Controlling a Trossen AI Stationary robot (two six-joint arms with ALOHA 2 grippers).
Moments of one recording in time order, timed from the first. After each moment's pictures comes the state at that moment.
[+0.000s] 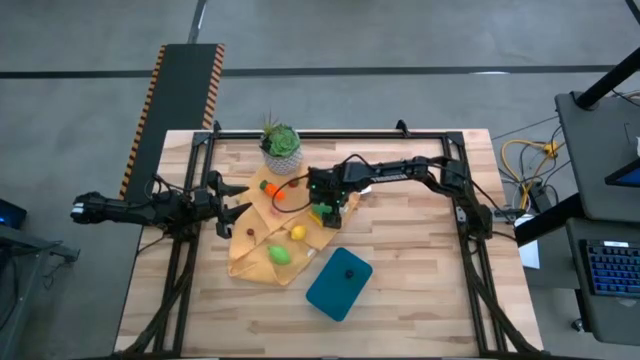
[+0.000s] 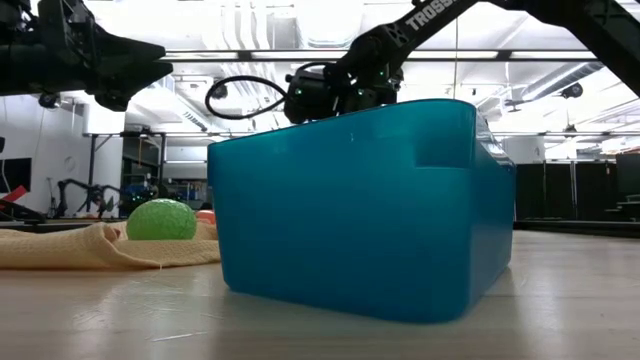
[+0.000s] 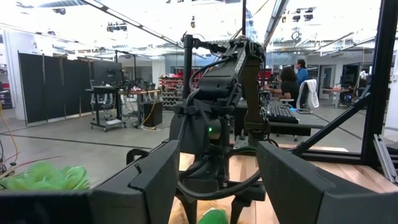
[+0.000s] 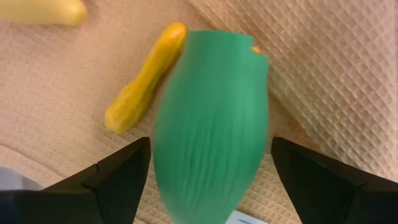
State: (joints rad) left arm -0.11 0.18 0.00 0.35 -0.35 0.06; right arm -0.19 2.17 1.60 -0.73 -0.10 -0.08
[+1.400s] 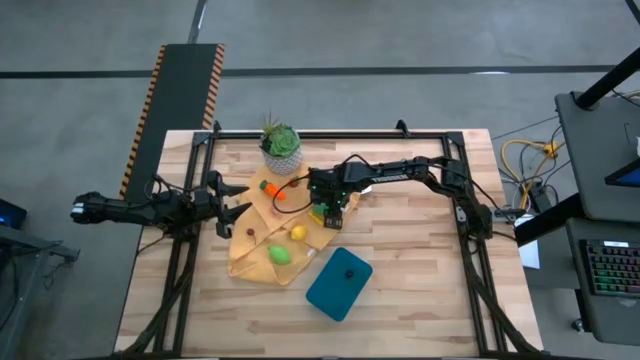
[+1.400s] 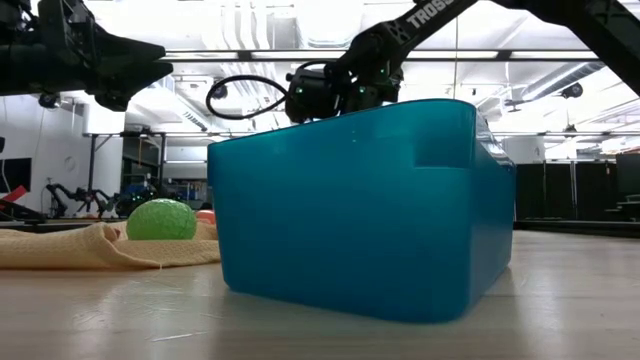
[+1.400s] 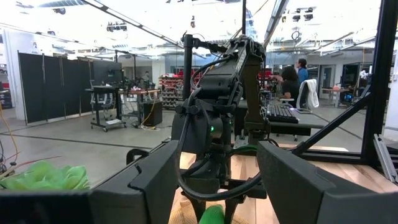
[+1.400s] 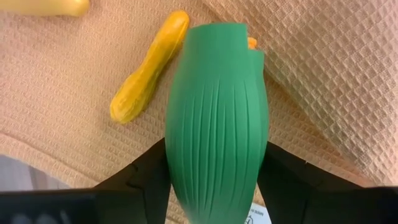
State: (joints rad) left arm -0.11 0.18 0.00 0.35 -0.35 0.06; right arm -0.19 2.16 1.60 -0.76 -0.10 -0.06
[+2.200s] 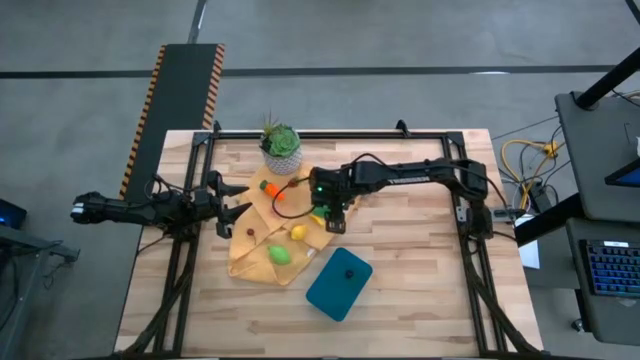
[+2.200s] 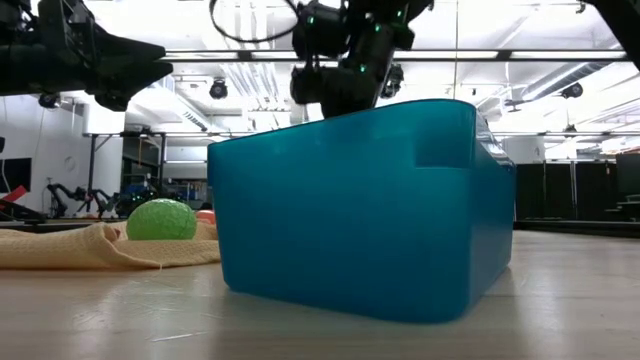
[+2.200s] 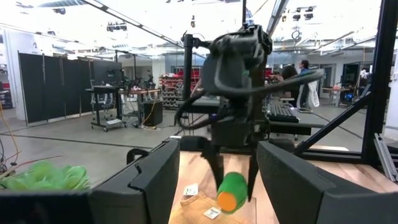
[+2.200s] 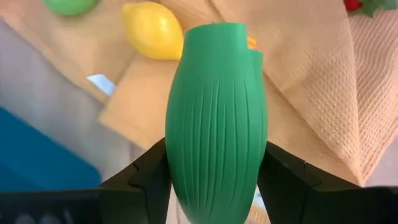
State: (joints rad) left arm -0.11 0.18 0.00 0.35 -0.35 0.07; right arm -0.11 1.99 1.61 -0.81 -0.11 -0.03
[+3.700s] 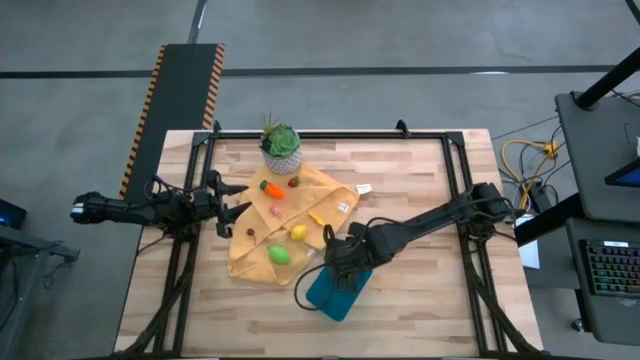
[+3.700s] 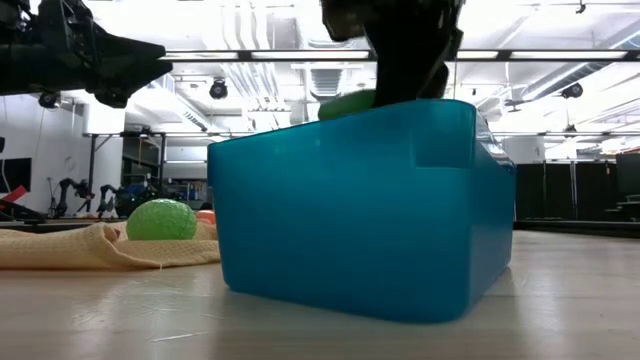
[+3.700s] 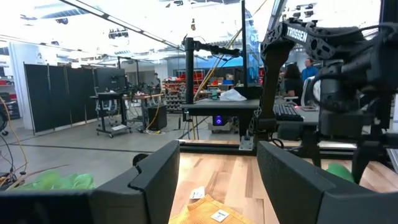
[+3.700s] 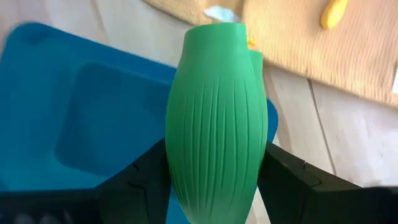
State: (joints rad) left arm -0.11 0.18 0.00 0.36 -0.35 0.11; right arm 0.34 1.94 1.57 -0.91 0.16 0.60
